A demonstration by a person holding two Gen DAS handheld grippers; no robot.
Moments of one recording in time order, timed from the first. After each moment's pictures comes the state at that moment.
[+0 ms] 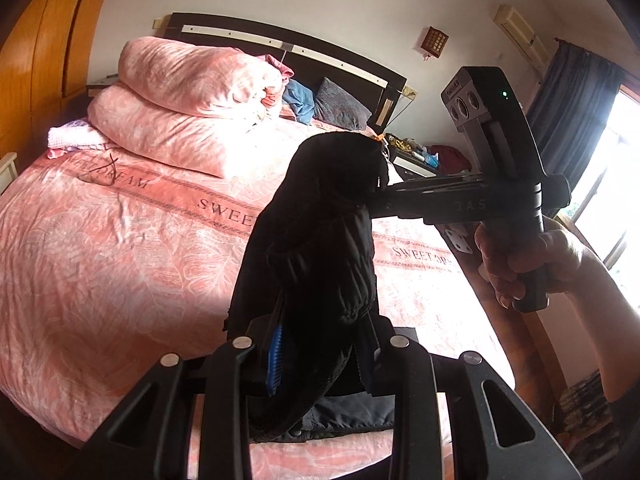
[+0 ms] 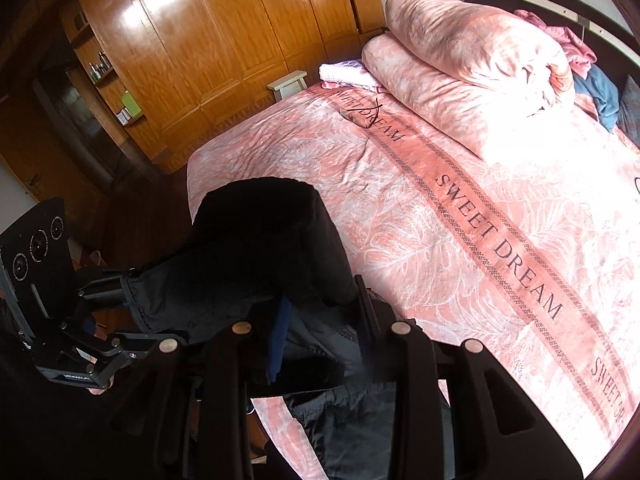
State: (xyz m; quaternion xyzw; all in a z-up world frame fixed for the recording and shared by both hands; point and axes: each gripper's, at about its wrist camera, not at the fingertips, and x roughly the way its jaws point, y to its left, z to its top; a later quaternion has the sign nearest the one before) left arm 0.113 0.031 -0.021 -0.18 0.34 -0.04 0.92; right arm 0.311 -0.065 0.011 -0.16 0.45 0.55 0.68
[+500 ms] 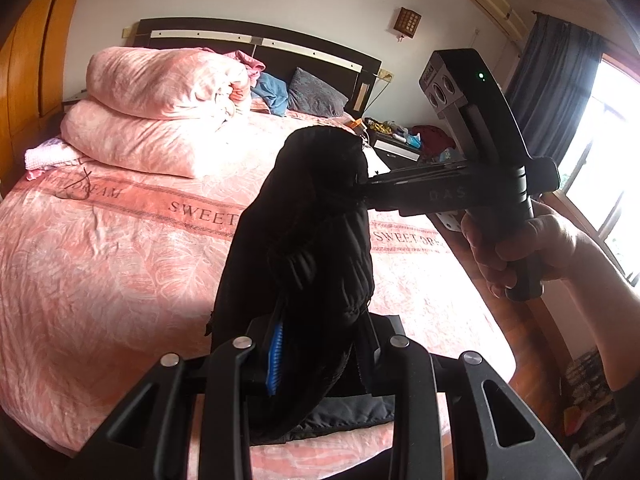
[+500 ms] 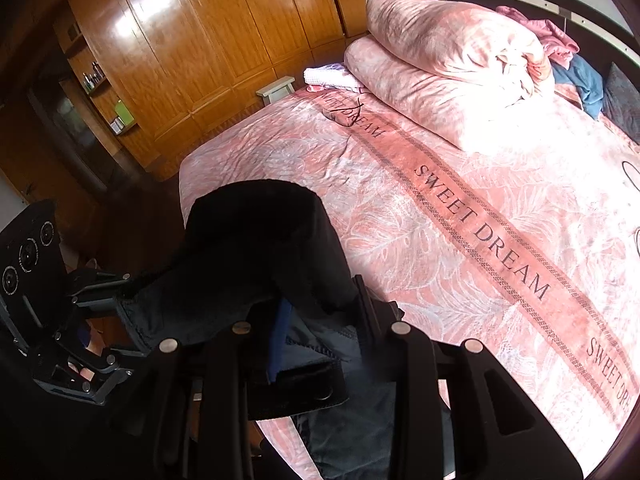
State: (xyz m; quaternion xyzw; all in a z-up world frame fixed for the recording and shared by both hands) left arm 0.128 -0.020 -0.022 -0.14 0.36 -0.07 0.92; right arm 0.321 -0.111 0.004 -0.15 0.45 0.54 0.69
